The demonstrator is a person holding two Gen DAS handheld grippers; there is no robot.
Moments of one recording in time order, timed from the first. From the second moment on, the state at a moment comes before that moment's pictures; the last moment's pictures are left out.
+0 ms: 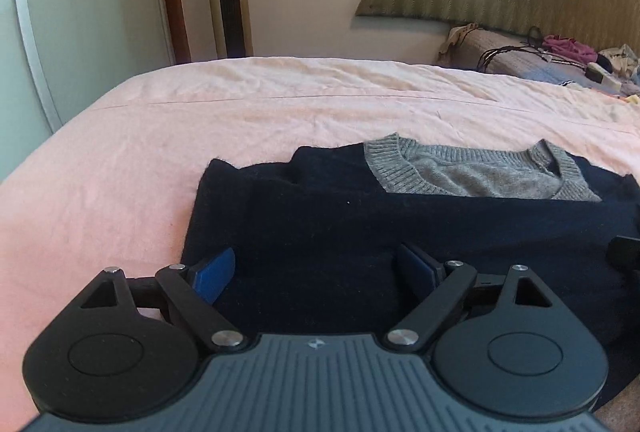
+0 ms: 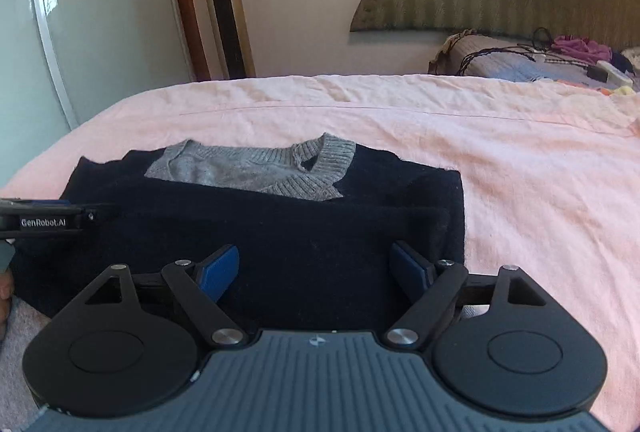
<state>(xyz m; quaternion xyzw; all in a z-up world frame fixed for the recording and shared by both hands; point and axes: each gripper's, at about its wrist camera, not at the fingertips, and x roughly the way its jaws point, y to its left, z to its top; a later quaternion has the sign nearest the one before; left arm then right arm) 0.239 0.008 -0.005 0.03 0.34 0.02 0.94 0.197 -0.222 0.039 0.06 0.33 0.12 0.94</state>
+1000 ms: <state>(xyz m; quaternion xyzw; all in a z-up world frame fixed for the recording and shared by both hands) 0.051 0.014 0.003 0.03 0.37 -0.01 0.93 0.052 -0.190 0.061 0.02 0.38 0.10 0.92</state>
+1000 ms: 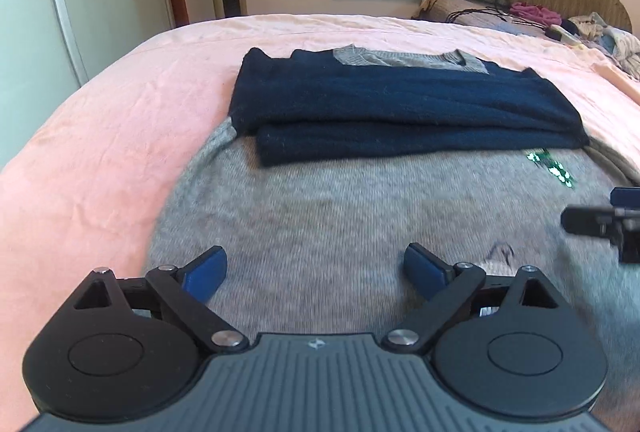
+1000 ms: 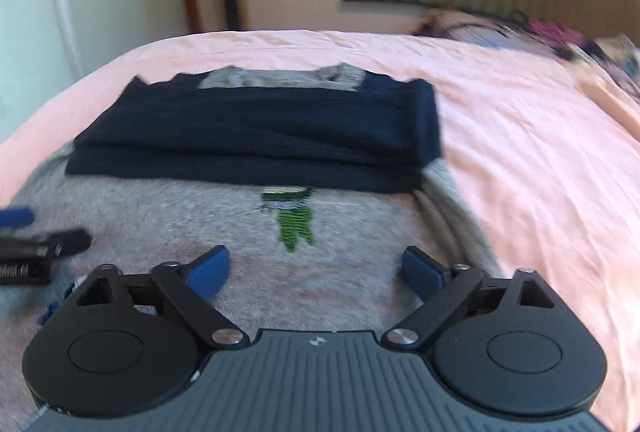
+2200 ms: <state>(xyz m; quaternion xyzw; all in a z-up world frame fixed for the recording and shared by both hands) -0.071 0.013 0.014 0.05 0.38 -0.06 0.92 -0.081 -0.188 0.066 -0.02 0.39 0.13 0.91</state>
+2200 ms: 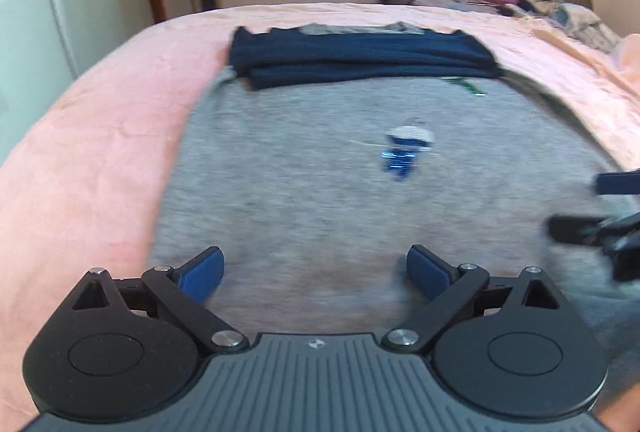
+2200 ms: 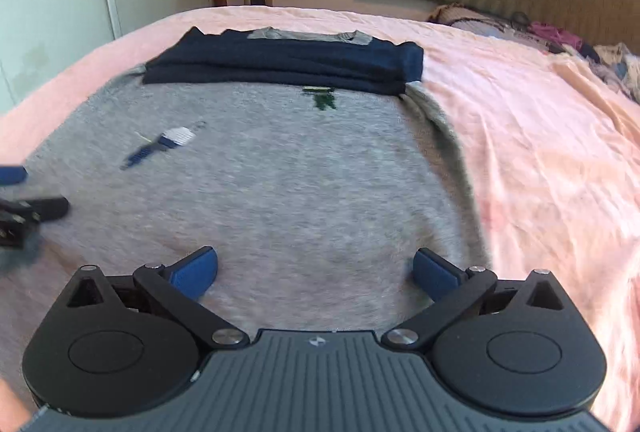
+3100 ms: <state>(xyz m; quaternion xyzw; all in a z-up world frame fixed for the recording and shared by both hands) -0.119 0.055 0.025 -0.02 0.37 -0.04 0.93 -0.119 -0.188 0.060 -0.04 0.38 0.13 0.91</state>
